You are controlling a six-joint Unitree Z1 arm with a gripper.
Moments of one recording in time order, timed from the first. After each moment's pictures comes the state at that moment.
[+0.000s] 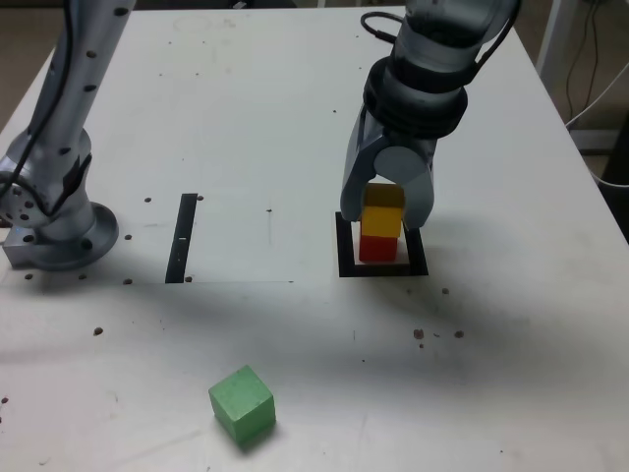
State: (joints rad) arm -0.15 2.14 -1.81 1.47 0.10 -0.03
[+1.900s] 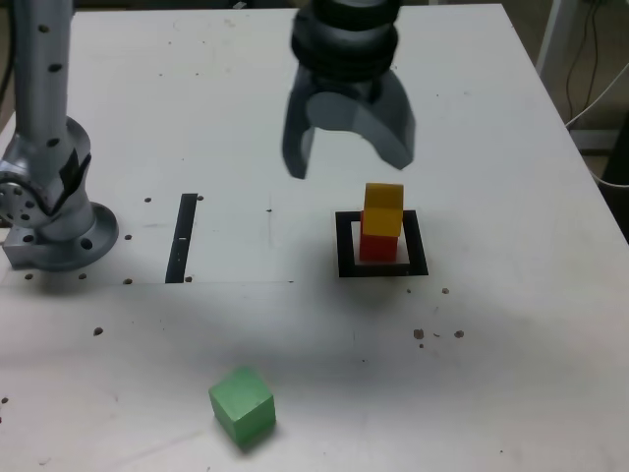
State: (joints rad) arm -0.15 1.89 -1.60 1.45 0.11 0.00
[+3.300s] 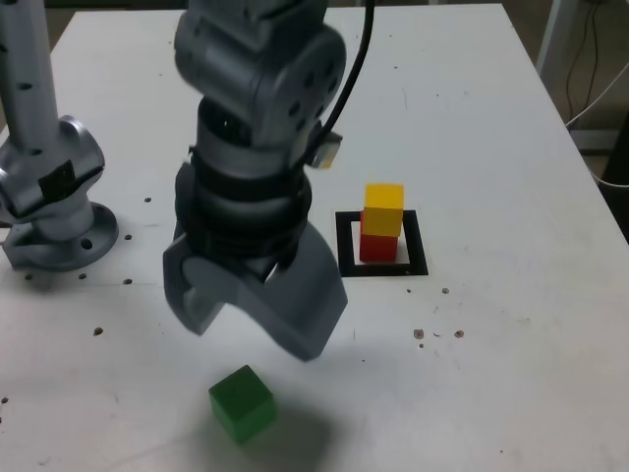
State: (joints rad) arm -0.70 1.92 -1.51 1.36 -0.05 -0.24
